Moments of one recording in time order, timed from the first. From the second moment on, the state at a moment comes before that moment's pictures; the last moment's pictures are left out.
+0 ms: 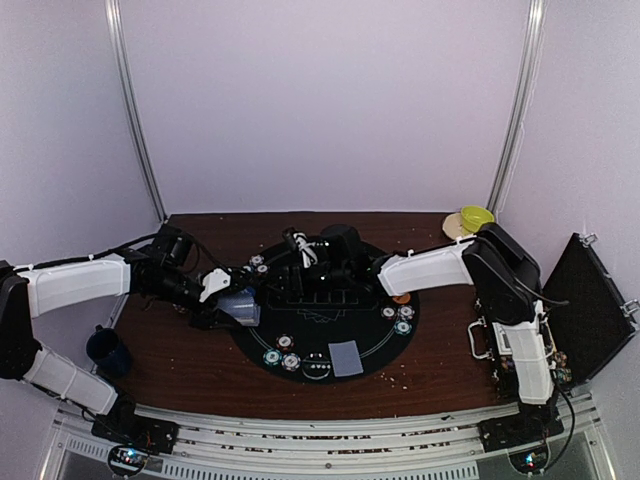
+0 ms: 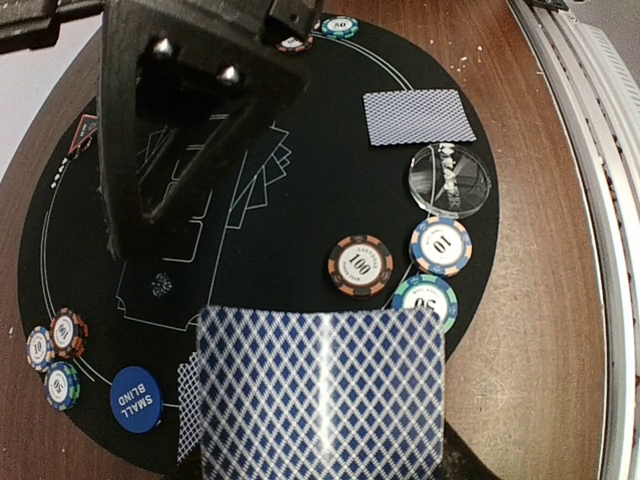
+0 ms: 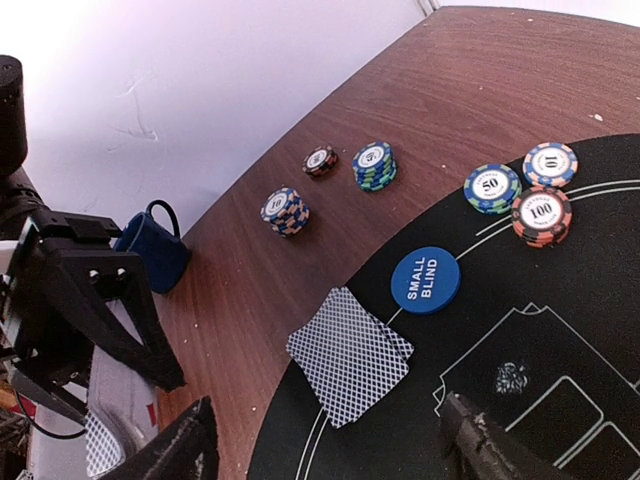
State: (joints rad) left arm -0.42 1.35 0.81 -0.47 0.64 0.91; right arm 0.86 2.21 1.51 0.33 -0.45 0.45
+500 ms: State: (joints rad) left arm -0.42 1.35 0.81 -0.47 0.64 0.91; right arm 0.90 2.01 1.24 0.49 -0.37 0.49
